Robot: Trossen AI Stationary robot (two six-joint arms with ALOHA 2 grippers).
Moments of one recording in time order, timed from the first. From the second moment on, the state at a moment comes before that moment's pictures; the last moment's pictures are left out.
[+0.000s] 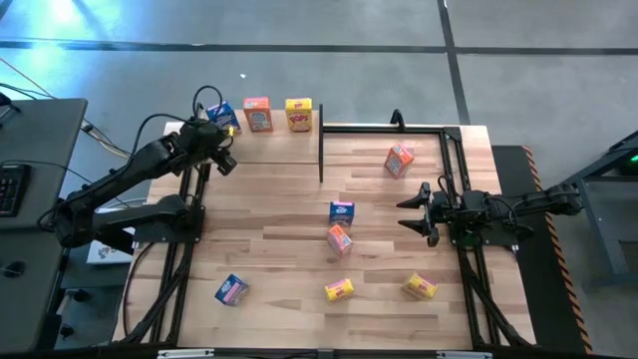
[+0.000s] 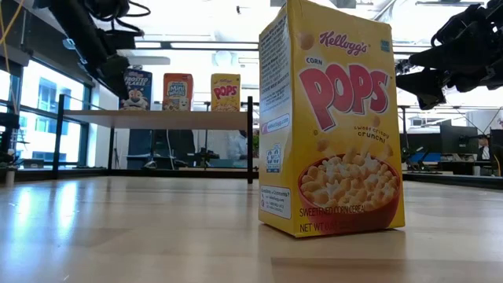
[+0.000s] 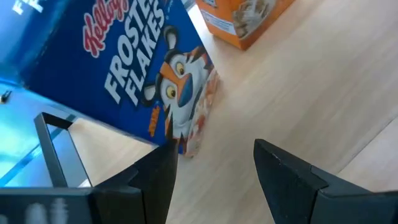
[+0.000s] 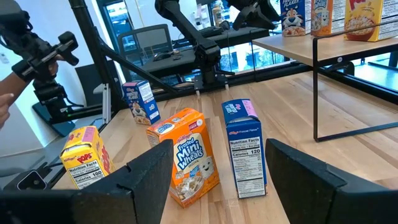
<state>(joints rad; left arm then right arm) 0.71 0.80 0.76 -0.75 -0.38 0.14 0.16 0.13 0.01 0.09 0.15 0.21</state>
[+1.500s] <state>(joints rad) 0.77 0.78 0.76 -0.83 -0.22 0.04 0.16 0.13 0.01 0.09 0.15 0.21</state>
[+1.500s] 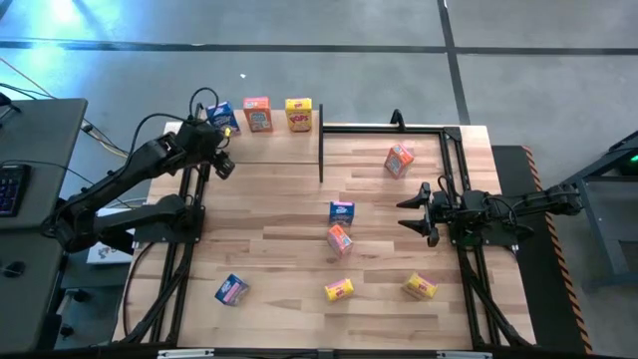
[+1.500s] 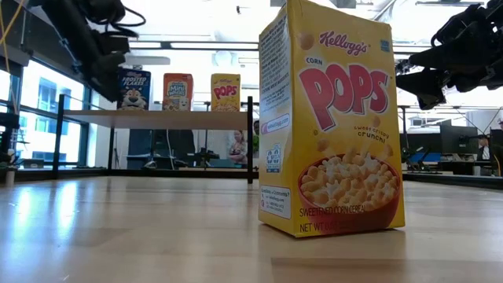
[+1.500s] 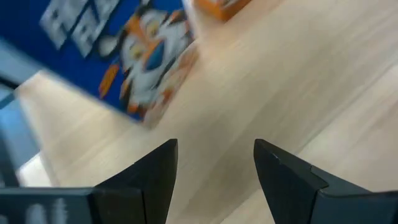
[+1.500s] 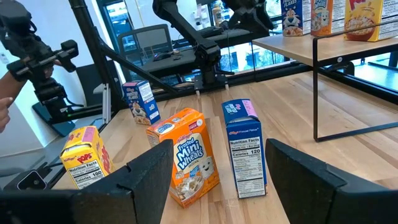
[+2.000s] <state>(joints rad) 0.76 0.85 0.76 -0.70 -0.31 0.05 0.16 0.13 0.01 0.09 0.15 0.21</state>
